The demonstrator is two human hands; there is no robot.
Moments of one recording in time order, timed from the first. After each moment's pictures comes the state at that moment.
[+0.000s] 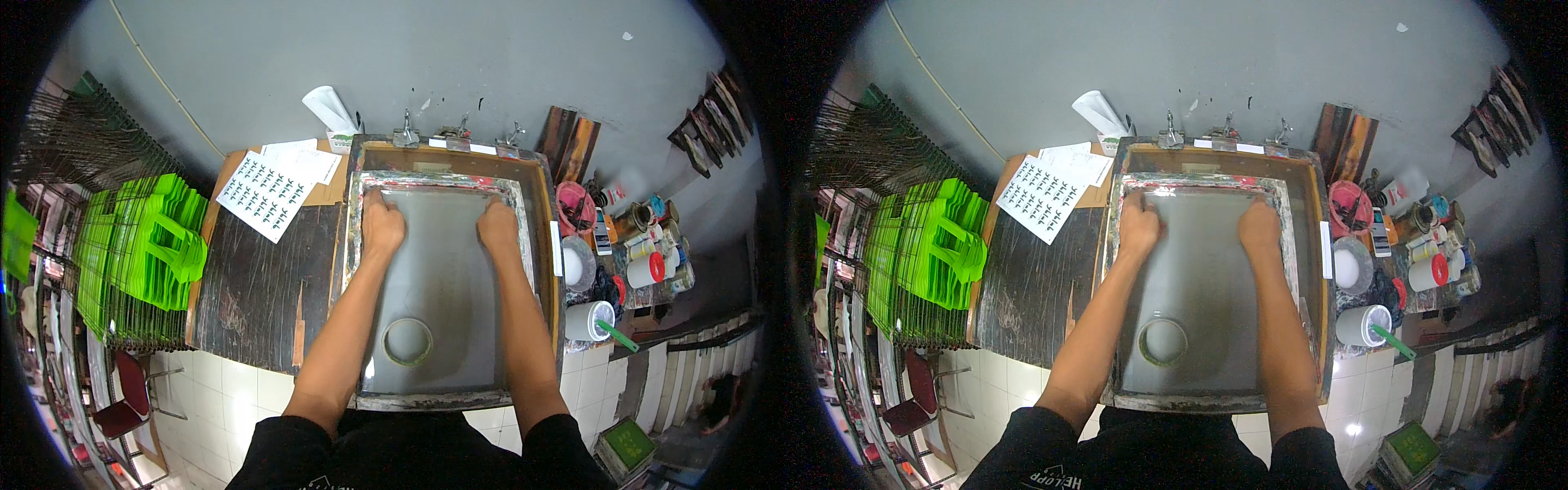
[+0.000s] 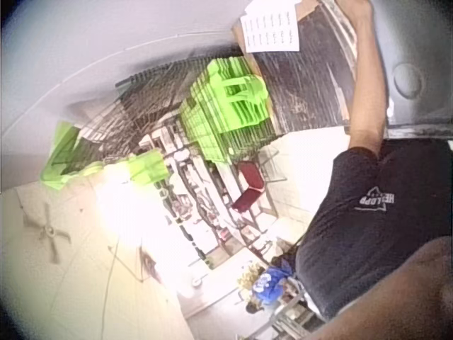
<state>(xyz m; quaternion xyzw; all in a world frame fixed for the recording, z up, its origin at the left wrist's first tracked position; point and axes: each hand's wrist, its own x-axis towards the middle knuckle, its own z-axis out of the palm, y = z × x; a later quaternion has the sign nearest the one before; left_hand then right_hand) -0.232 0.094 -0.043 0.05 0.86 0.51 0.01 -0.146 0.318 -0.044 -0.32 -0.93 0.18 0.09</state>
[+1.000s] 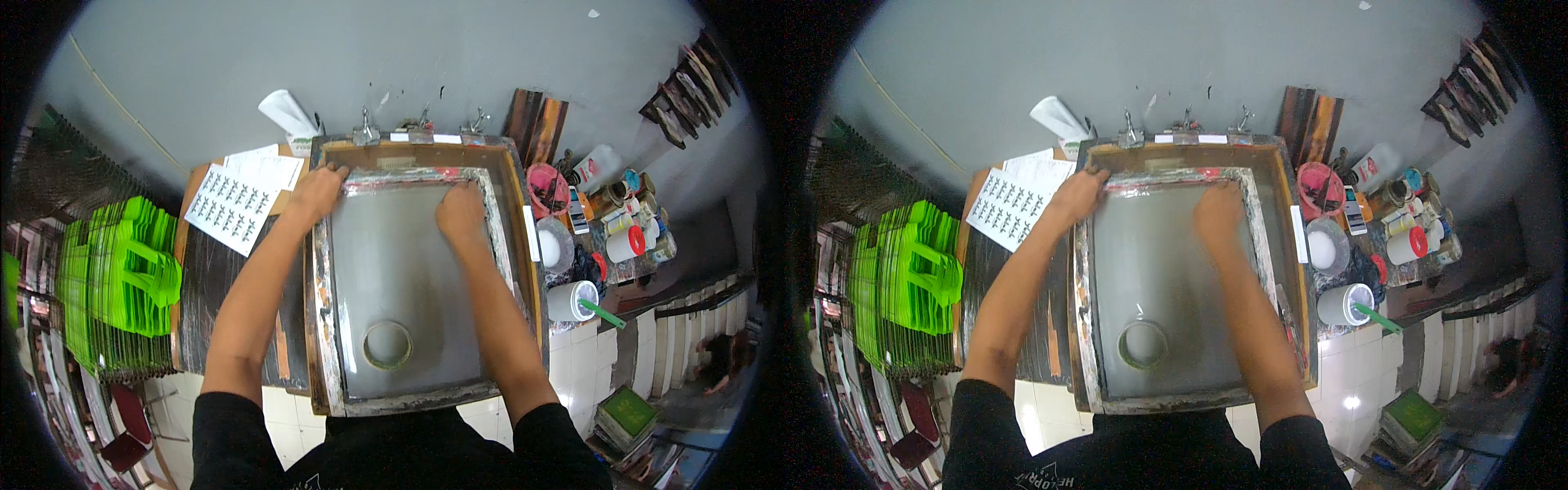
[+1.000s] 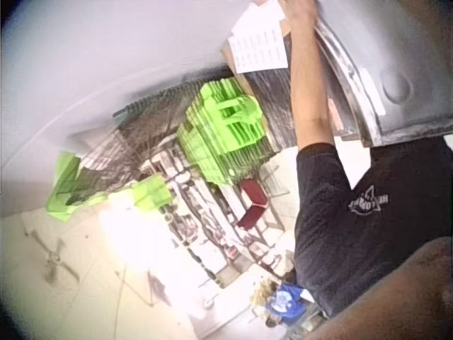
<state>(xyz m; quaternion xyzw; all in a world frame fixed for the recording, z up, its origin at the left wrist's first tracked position) -0.324 0.058 0.005 0.44 0.89 0.08 -0.01 -0.152 0.291 -0.021 -0.31 -0.93 0.11 0.14</state>
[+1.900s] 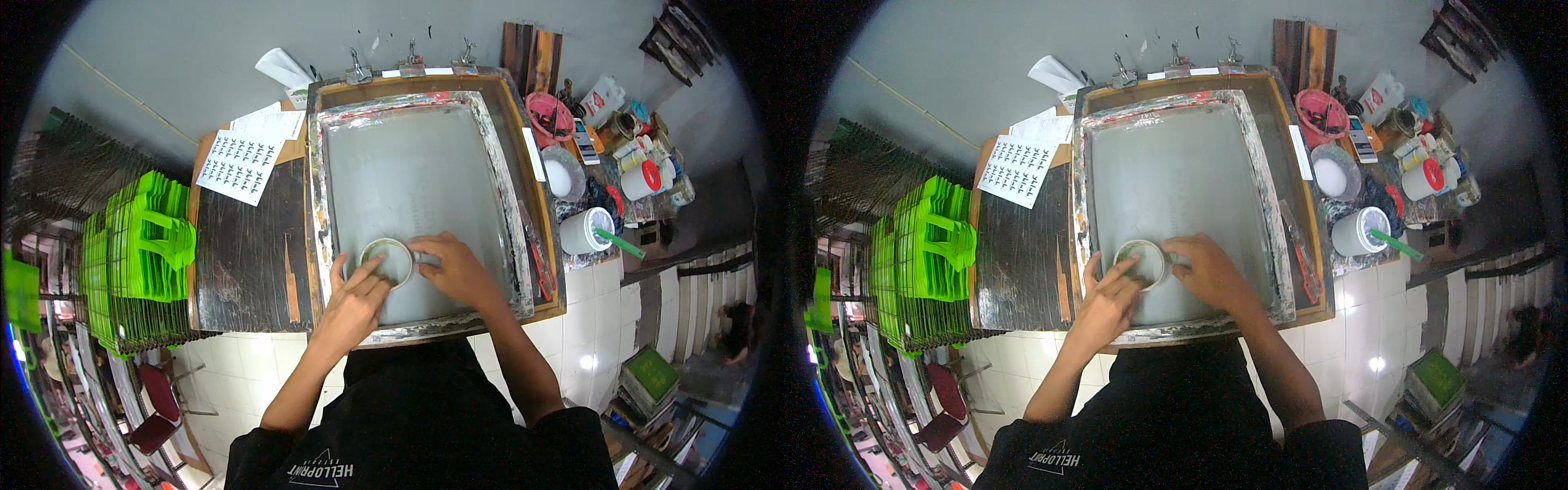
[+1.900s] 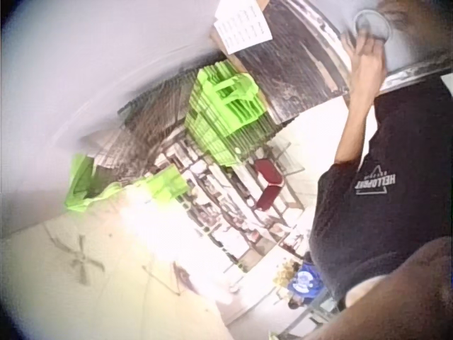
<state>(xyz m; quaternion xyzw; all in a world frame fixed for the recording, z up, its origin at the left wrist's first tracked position) -0.007 -0.044 0.032 0.51 0.83 0.21 0.04 0.057 0.185 -0.012 -0.03 -0.87 0.49 0.04</state>
